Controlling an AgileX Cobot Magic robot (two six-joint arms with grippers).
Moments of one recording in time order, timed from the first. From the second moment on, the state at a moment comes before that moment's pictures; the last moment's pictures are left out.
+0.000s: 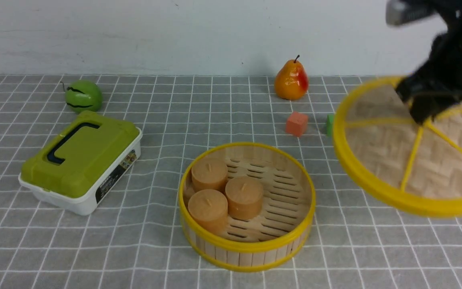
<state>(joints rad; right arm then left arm) 0.16 1.65 -1.57 0.04 1.22 -0.12 0.02 -0.01 0.03 -0.01 0.36 -0.33</state>
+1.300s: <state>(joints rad) 0.10 0.92 -1.20 0.18 1.03 -0.13 0.02 -0.01 0.03 -0.01 0.36 -0.33</state>
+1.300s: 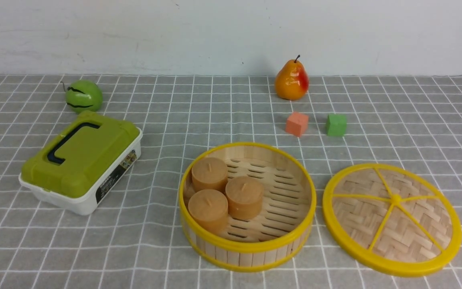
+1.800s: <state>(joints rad) 0.10 0.52 -0.91 0.18 0.93 -0.13 0.02 -0.01 0.03 -0.01 0.36 -0.33</state>
